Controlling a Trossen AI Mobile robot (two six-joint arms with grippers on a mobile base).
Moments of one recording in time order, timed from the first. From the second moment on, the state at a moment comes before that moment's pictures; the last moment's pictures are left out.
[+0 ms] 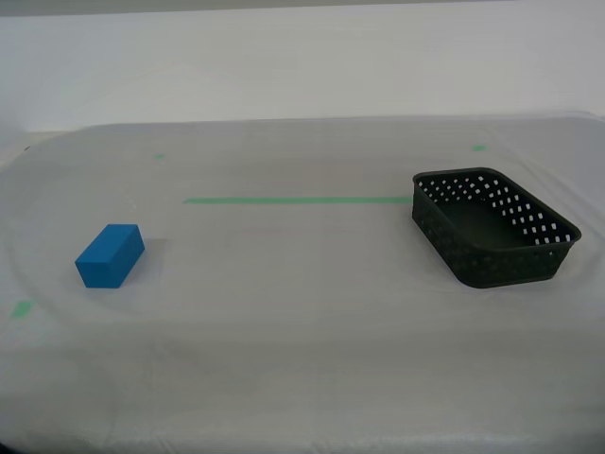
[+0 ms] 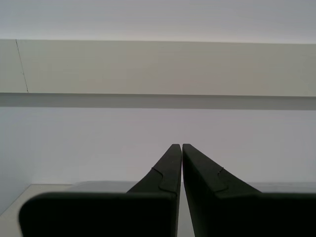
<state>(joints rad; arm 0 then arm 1) 0.00 1.26 1.13 -0.89 -0.18 0.00 0.00 1.05 0.52 0.60 -0.01 0.00</state>
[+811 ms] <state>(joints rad) 0.01 1.57 1.38 -1.24 -0.18 0.00 0.00 1.05 0.52 0.60 -0.01 0.00</state>
